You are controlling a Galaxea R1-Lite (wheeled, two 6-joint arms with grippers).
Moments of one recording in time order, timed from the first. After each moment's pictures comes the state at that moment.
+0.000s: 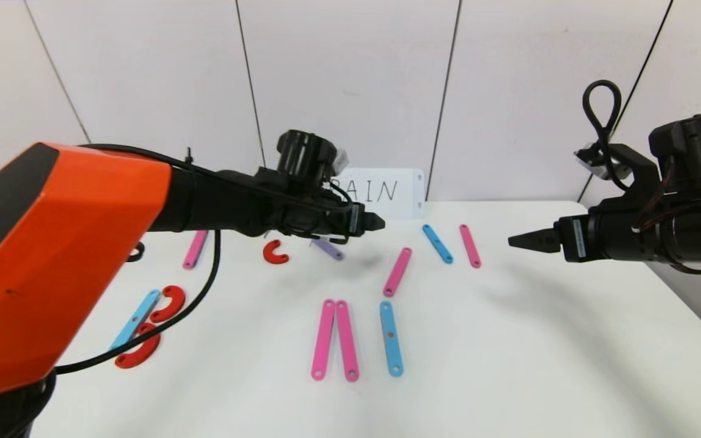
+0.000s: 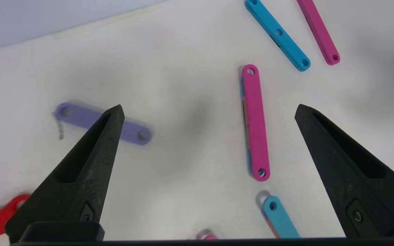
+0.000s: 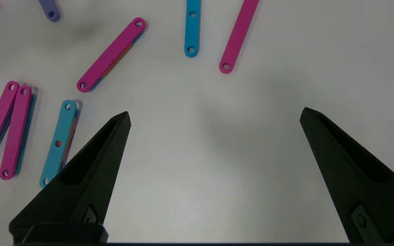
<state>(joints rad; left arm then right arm) -0.52 2.17 -1.71 0.04 -0.14 -0.19 0.15 1.62 -1.03 0.06 0.17 0.01</state>
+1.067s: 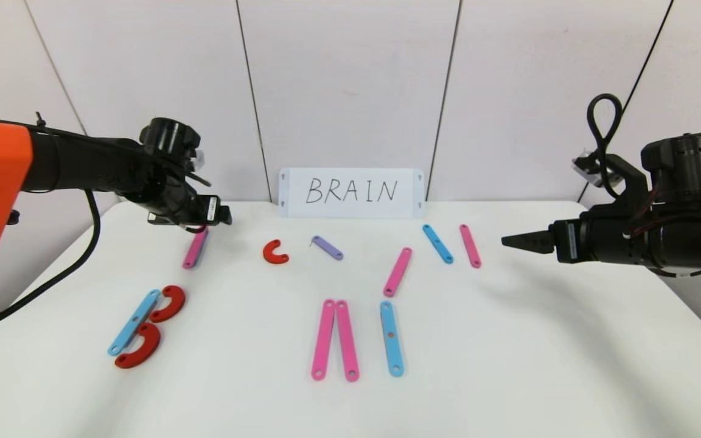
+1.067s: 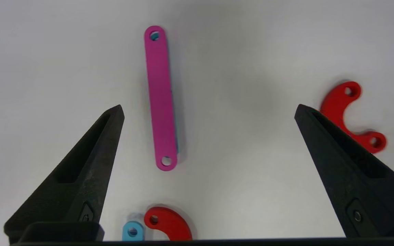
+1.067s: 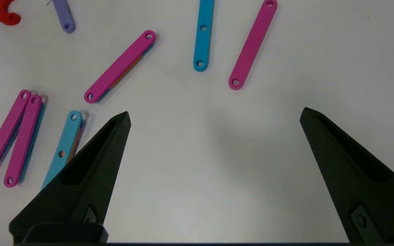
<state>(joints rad) -0.10 2.14 -1.73 0.37 0.14 -0.08 0.09 1.68 -0.97 -0.11 0.31 0.00</state>
